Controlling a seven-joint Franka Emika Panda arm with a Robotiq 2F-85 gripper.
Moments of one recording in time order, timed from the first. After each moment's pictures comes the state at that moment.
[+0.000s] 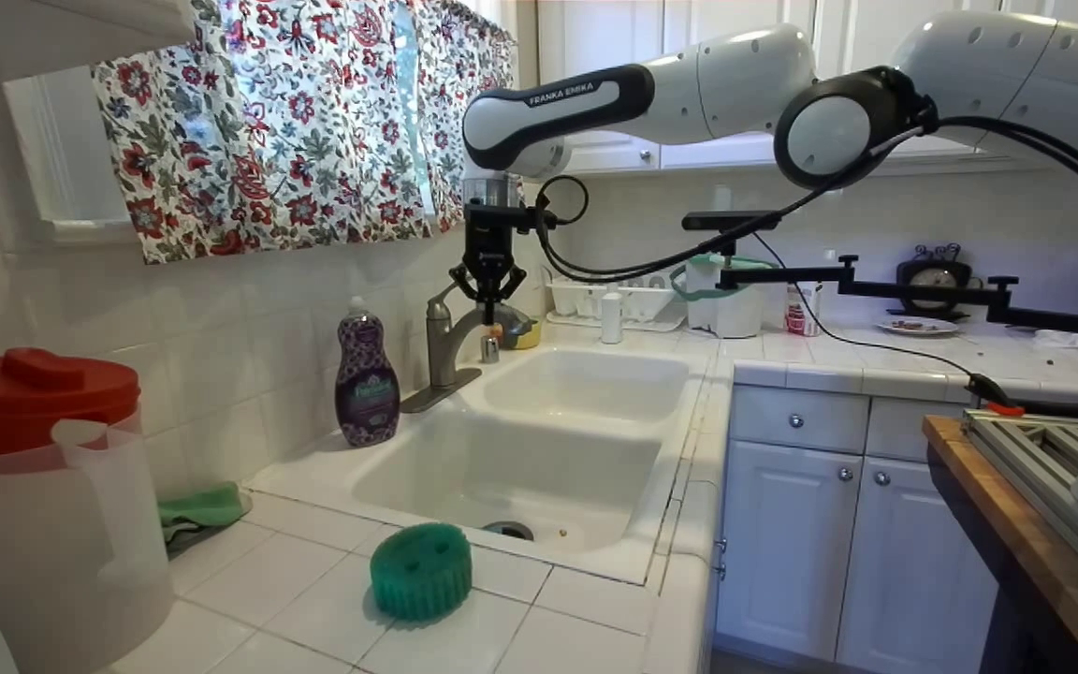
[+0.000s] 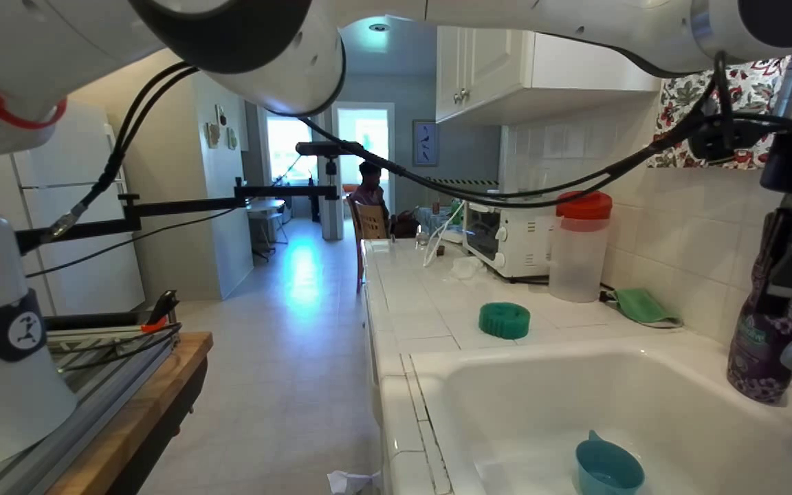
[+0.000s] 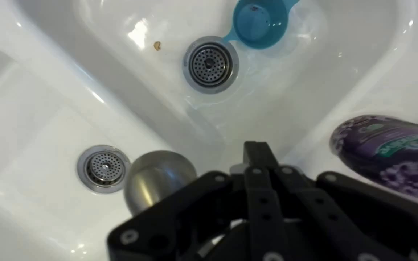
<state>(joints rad) -0.15 1.18 -0.11 -0.52 0.19 1.72 0.56</state>
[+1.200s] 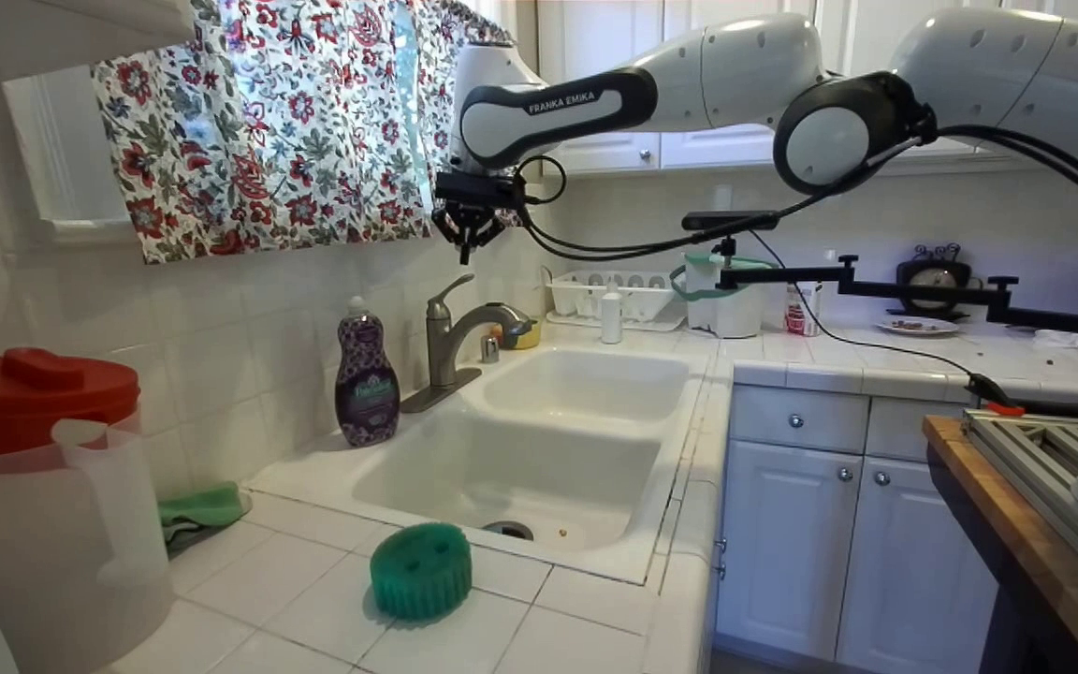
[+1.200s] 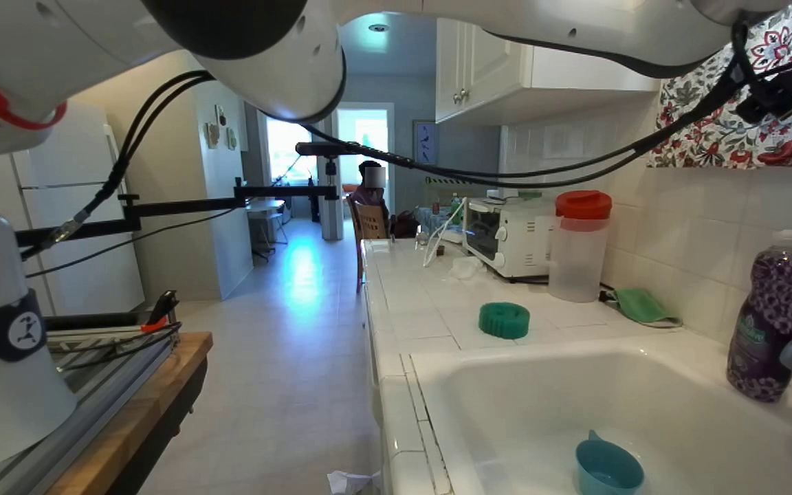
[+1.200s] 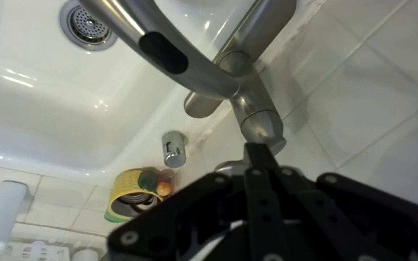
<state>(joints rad) -0.12 1.18 -0.23 -0.45 -0.05 2.06 0.90</state>
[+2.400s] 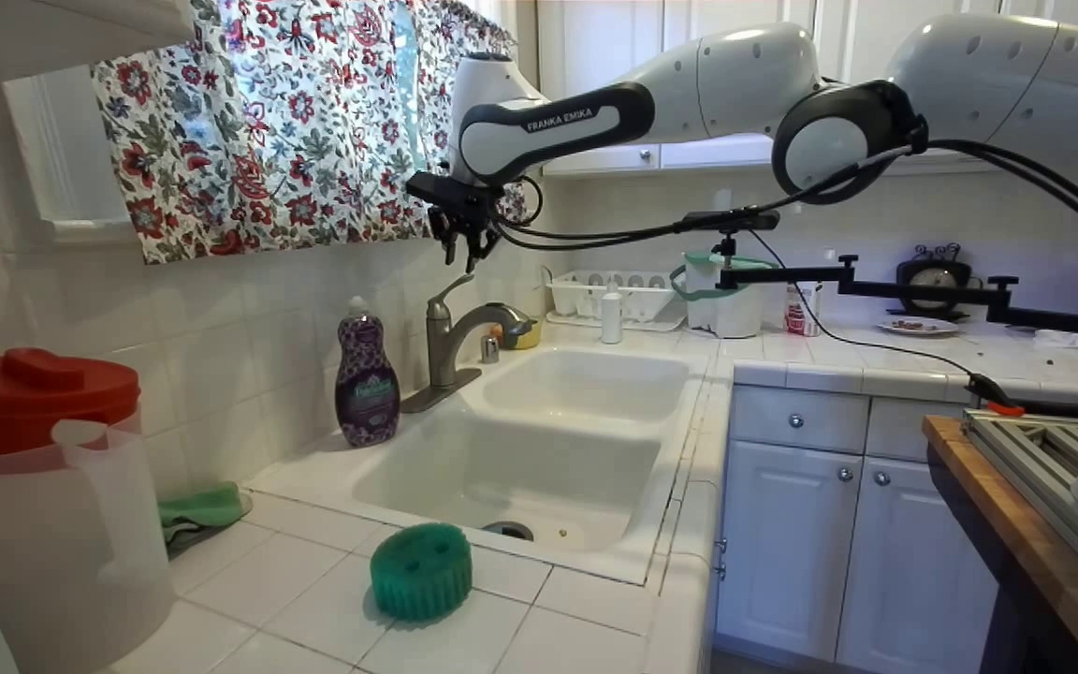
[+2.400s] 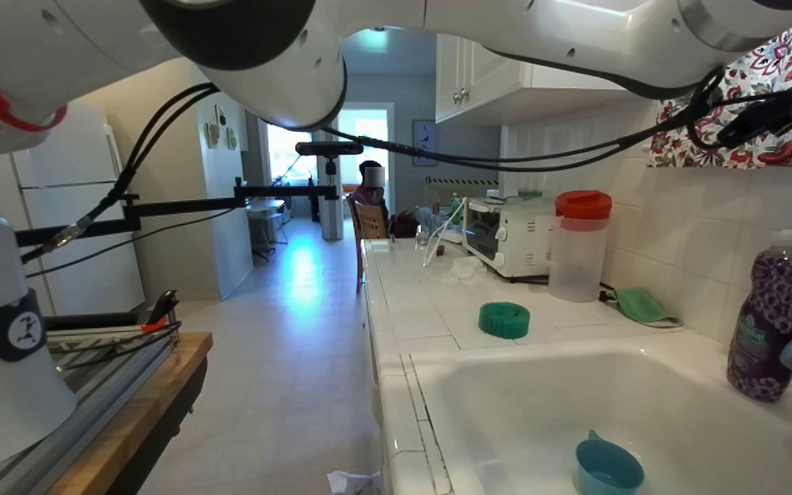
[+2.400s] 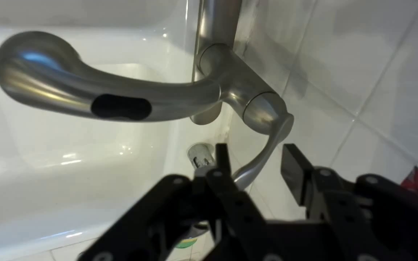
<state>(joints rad) -0.11 1.21 -0.24 -0.45 -0.07 2.13 1.41</state>
